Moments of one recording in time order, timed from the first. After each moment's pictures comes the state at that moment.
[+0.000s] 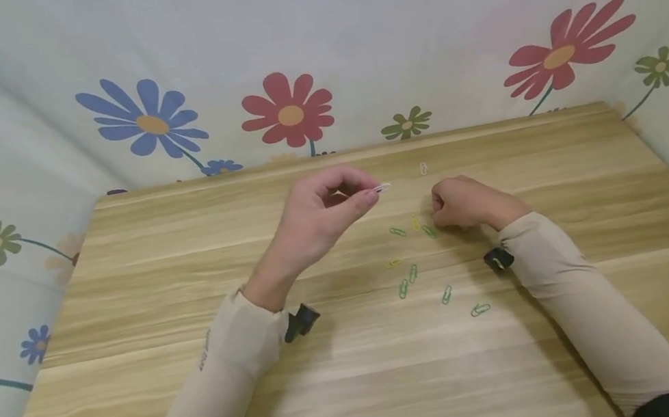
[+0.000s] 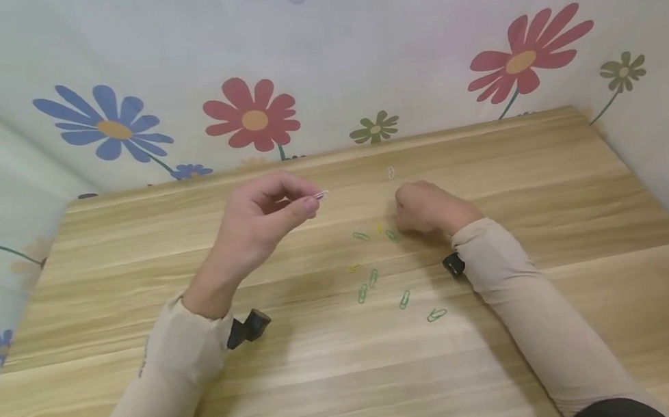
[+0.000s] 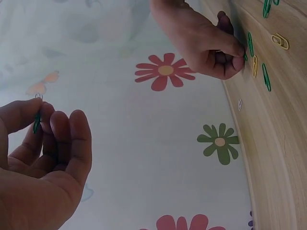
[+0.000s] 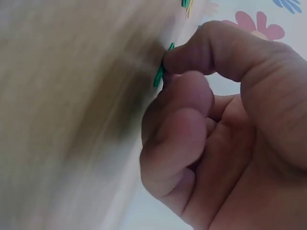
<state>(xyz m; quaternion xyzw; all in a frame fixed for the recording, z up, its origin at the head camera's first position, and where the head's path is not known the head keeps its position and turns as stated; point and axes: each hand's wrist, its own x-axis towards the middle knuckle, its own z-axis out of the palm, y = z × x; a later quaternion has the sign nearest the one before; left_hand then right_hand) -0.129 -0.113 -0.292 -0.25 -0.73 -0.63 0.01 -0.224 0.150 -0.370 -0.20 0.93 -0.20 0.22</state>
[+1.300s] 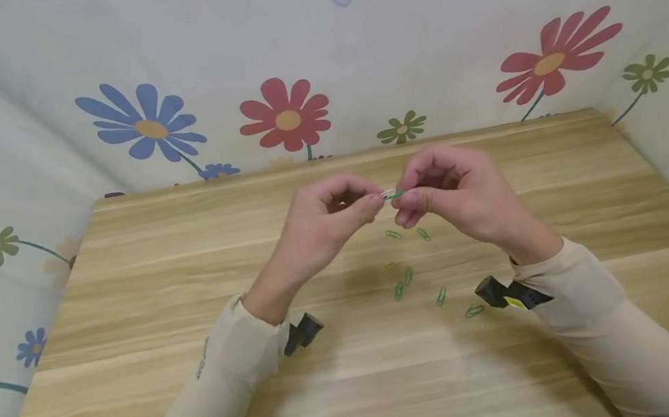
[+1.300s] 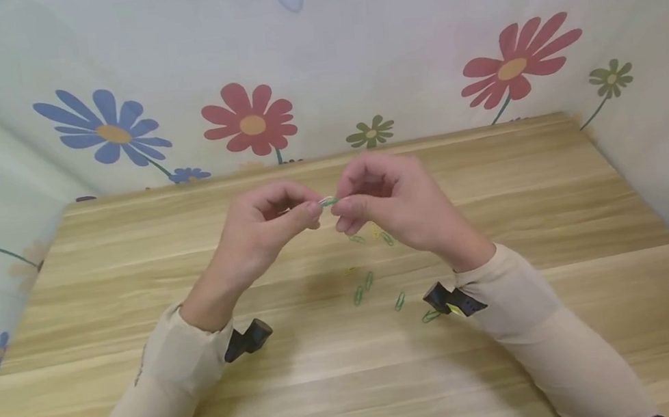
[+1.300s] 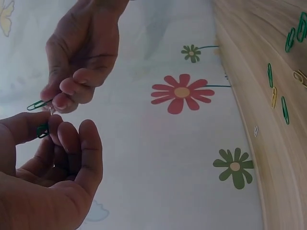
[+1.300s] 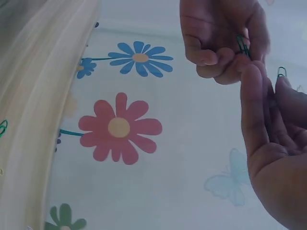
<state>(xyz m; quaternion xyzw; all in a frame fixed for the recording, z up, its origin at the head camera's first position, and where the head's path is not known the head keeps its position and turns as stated) -0.115 -0.105 -0.285 -0.23 -0.74 -0.63 0.00 -0.139 0.118 -0.280 -0.38 0.63 -0.68 0.04</state>
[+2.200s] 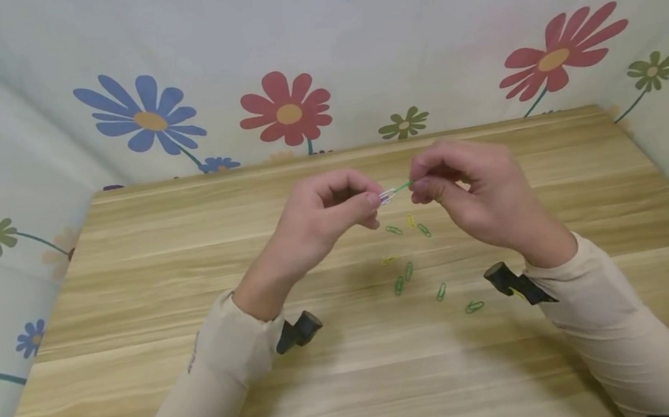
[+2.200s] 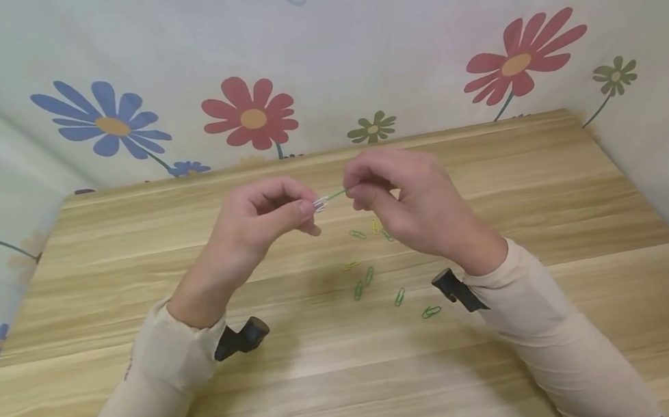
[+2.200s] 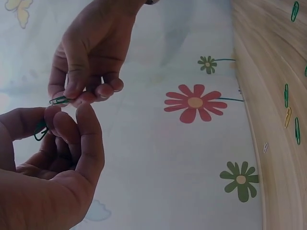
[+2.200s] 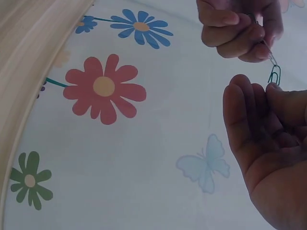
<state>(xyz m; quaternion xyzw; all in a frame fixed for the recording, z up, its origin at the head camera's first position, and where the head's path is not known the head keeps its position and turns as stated) -0.110 -0.107 -0.273 -0.24 -0.70 -0.68 -0.06 -0.132 0.123 -0.269 -0.45 0.74 -0.47 -0.19</state>
